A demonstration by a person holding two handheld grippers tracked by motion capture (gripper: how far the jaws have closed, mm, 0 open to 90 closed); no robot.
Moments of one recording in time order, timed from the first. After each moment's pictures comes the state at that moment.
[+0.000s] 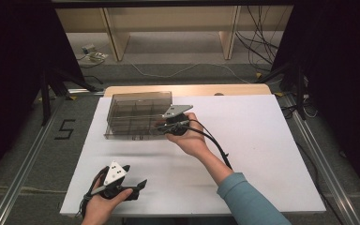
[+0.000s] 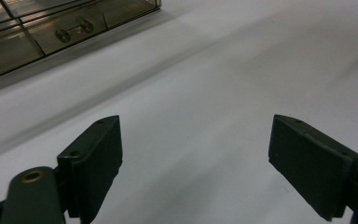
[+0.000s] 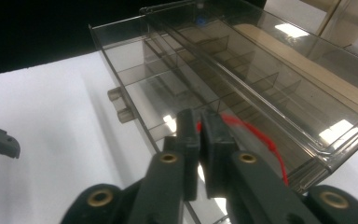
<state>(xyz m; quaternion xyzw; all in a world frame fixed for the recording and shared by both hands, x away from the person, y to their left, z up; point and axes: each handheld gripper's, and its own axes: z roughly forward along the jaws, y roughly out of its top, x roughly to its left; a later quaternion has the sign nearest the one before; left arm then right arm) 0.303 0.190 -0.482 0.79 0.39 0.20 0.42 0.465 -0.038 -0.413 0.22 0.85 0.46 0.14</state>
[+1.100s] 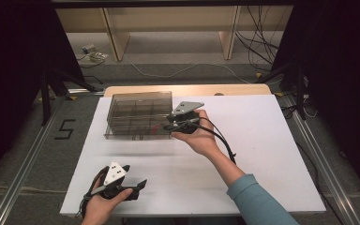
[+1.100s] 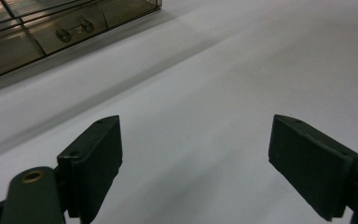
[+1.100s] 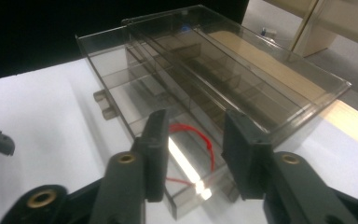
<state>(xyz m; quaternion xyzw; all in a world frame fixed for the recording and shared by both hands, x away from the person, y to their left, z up) 0.303 0.190 -0.482 0.79 0.39 0.20 0.42 0.459 -0.065 -0.396 0.23 0.84 0.46 0.16</state>
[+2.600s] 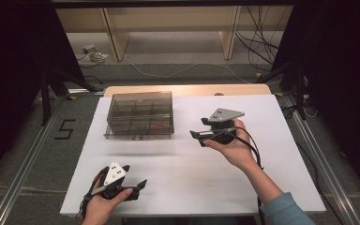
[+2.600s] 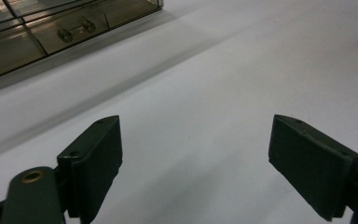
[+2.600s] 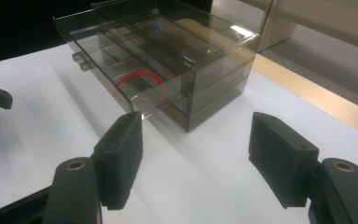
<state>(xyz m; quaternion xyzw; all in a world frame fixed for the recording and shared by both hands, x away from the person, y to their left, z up) 0.303 0.190 -0.483 0.79 0.39 0.20 0.42 0.424 -0.155 -0.390 0.28 0.82 0.46 0.19</state>
